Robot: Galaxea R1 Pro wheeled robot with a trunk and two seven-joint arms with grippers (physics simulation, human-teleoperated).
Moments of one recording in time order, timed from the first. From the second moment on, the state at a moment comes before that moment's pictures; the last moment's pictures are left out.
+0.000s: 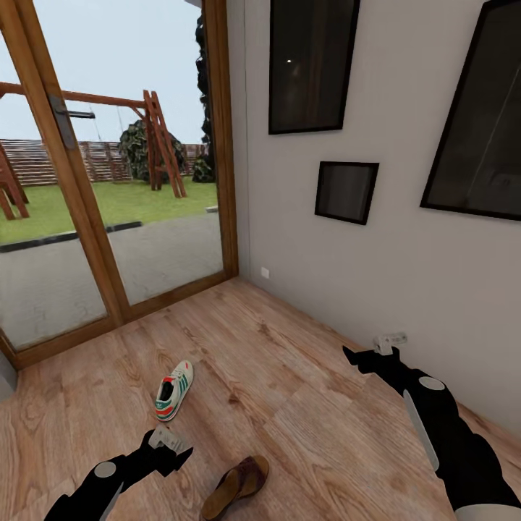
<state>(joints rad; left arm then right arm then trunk) -0.45 0.13 0.10 -0.49 -0.33 -0.17 -0.54 -0.43 -0.15 -0.08 -1.31 0.01 0.42 0.30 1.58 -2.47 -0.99</state>
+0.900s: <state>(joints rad) -0.45 0.12 0.11 -0.49 -0.33 -0.17 -0.54 -0.43 -0.15 -0.08 -1.32 0.02 0.42 0.29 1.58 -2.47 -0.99</state>
